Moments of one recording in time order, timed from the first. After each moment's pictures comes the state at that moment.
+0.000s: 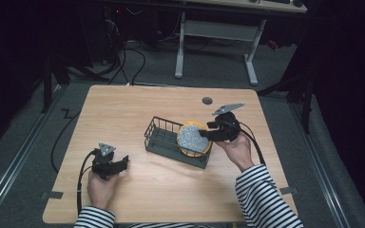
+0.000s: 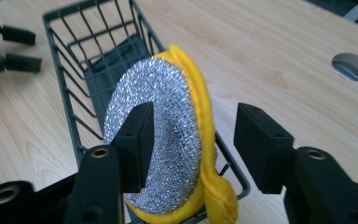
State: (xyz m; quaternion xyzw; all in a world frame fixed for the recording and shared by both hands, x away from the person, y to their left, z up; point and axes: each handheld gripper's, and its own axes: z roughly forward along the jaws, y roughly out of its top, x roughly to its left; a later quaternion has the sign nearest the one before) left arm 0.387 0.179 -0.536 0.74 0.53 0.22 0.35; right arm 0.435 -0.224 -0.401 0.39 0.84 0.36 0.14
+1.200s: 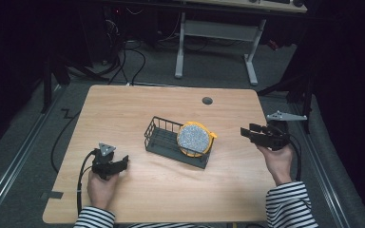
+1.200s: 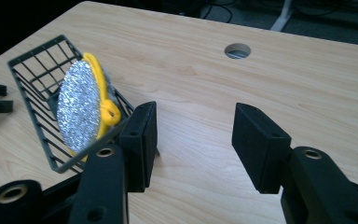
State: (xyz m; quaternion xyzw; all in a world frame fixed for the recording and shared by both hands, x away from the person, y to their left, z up) left arm 0.387 0.179 -0.536 0.74 0.53 0.22 0.35; right arm 0.381 -0.341 -0.386 0.49 0.74 0.42 0.19
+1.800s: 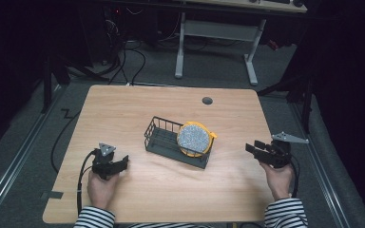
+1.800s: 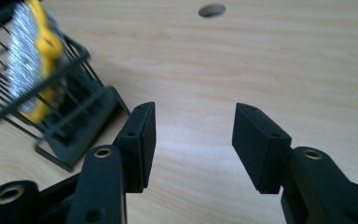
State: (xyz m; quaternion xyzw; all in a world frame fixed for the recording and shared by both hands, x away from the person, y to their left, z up) left arm 0.387 0.179 -0.536 0.74 0.53 0.22 0.34; right arm 0.357 -0.366 -0.456 0.54 0.71 0.42 0.18
